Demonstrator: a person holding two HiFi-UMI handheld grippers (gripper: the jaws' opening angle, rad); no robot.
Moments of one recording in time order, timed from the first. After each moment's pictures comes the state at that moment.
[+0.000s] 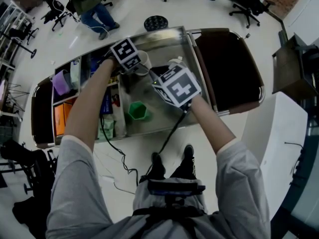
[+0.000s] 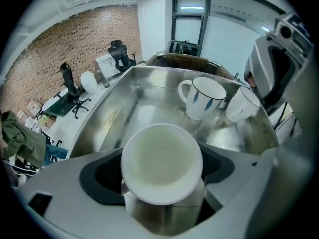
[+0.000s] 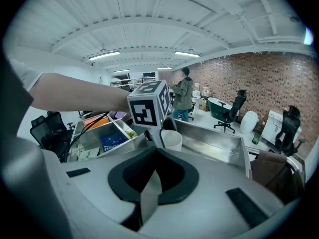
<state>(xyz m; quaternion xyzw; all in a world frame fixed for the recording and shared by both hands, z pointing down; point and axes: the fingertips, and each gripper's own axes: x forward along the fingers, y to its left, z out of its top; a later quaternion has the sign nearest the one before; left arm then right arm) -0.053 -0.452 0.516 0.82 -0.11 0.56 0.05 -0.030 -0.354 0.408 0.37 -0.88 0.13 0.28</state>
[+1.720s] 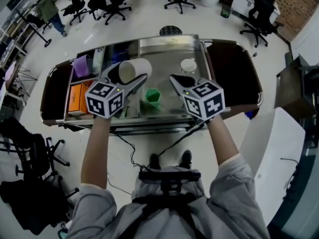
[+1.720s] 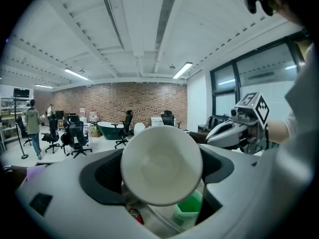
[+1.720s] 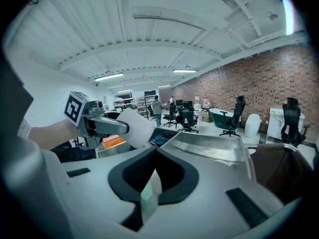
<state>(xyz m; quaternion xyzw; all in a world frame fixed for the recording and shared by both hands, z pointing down) -0.141 -0.286 0.332 0.89 -0.43 0.14 0.05 -0.027 -0.257 0.353 0.36 -0.91 0.13 0.16</state>
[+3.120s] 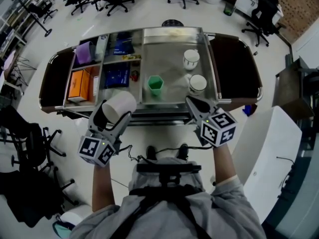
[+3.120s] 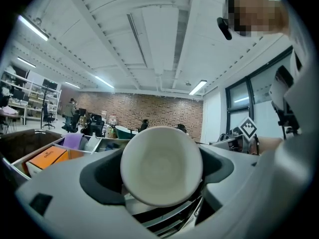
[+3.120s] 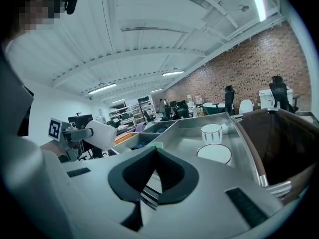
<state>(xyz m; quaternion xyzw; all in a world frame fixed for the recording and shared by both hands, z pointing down) -0.208 -0.108 0.364 0.85 -0.51 0.02 0.09 0.017 -0.151 0.404 0.38 -0.90 0.20 0.10</state>
